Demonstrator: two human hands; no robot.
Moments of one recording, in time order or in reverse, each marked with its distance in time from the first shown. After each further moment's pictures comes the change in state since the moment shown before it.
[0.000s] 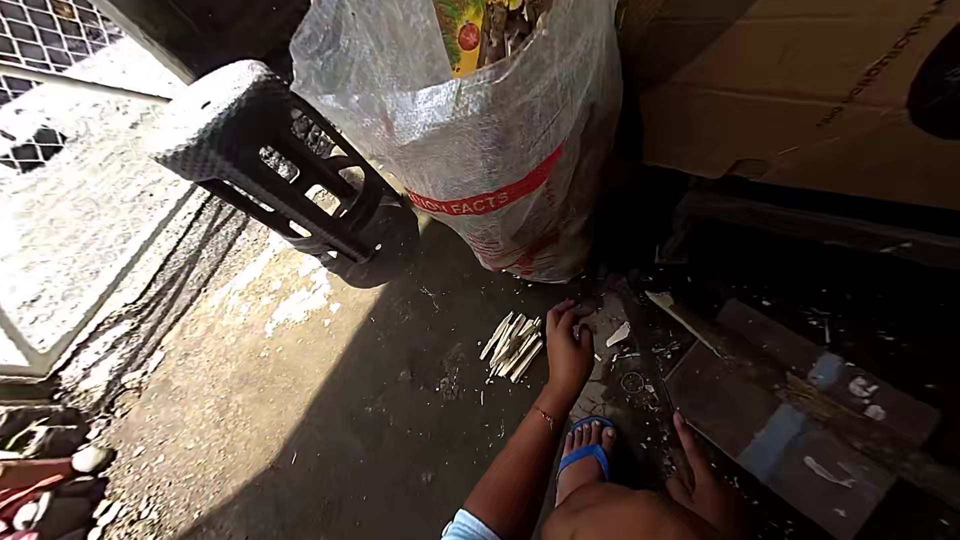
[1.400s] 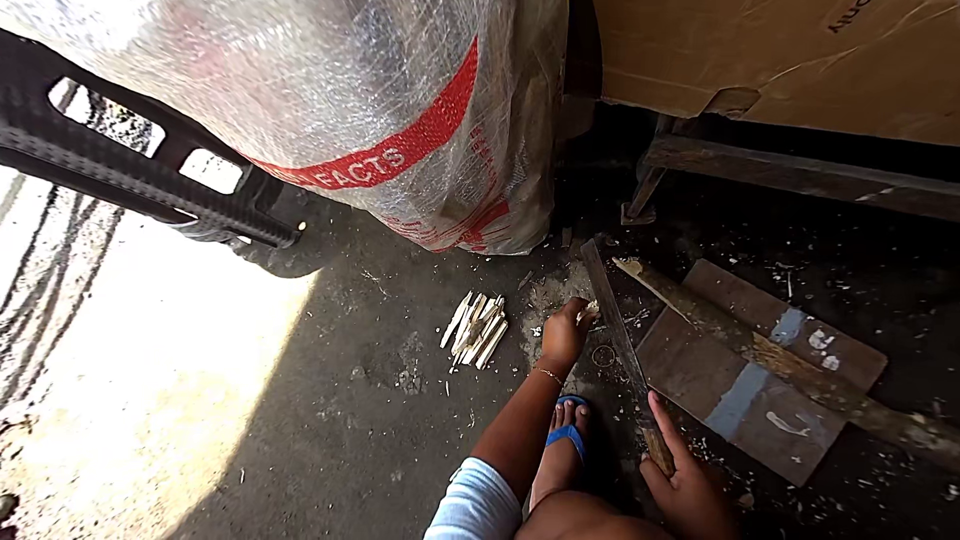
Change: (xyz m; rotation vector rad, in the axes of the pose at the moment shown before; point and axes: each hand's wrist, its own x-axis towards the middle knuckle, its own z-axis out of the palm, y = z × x) left_hand 0.012 -0.066 0.074 0.231 -0.387 -0.050; right_hand -0.001 -0.020 -0.002 0.116 0.130 -0.003
